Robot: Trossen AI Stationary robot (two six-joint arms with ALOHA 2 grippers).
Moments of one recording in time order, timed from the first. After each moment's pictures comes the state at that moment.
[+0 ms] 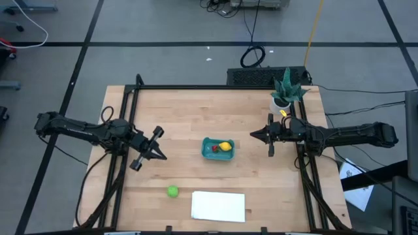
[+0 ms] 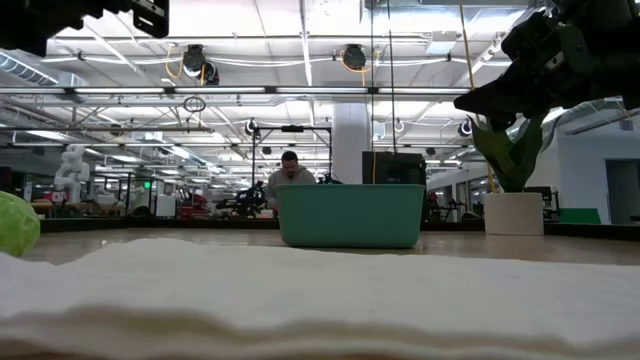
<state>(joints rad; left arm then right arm) -0.12 0.65 0.32 0.41 0.42 0.05 -0.10 0.64 0.14 0.35 -0.03 0.07</state>
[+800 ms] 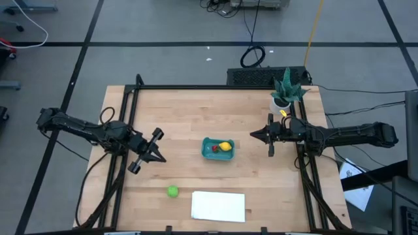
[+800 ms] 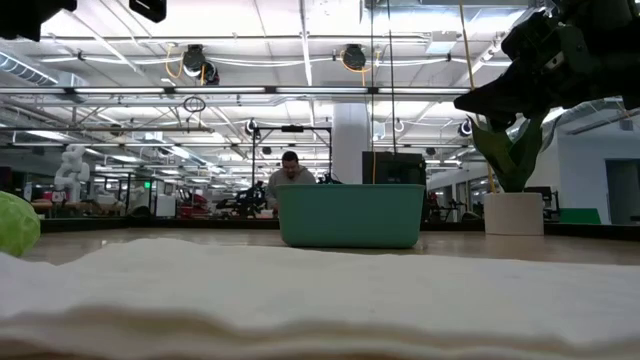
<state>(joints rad) -0.22 0.68 0.36 0.44 0.32 -0.01 -0.10 0.64 0.14 0.35 -0.03 0.07</state>
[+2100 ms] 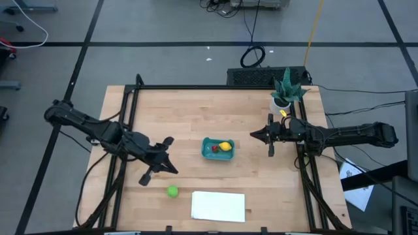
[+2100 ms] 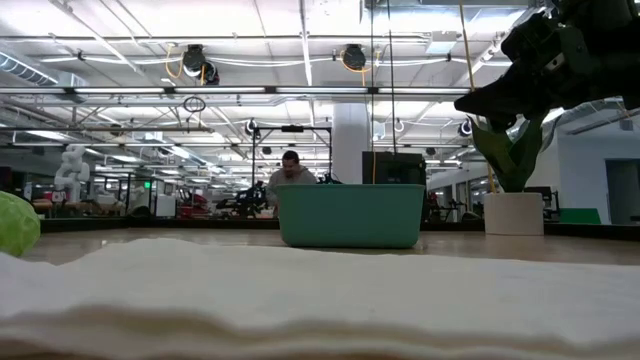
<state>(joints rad) -0.40 1.10 1.05 -0.43 0.10 -0.06 -0.10 0.64 0.14 0.34 -0.03 0.07</state>
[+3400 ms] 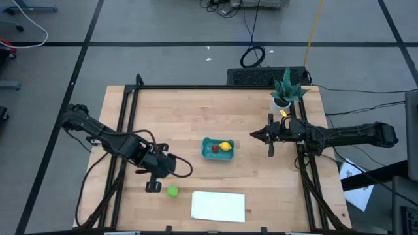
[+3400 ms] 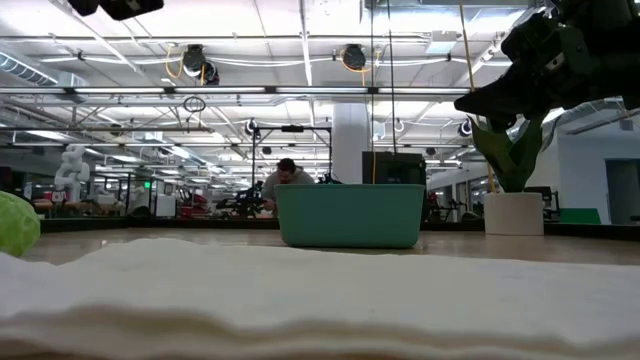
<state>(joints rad) -0.47 1.41 1.30 -1.08 0.01 -0.42 -0.10 0.64 0.14 0.34 -0.03 0.07</state>
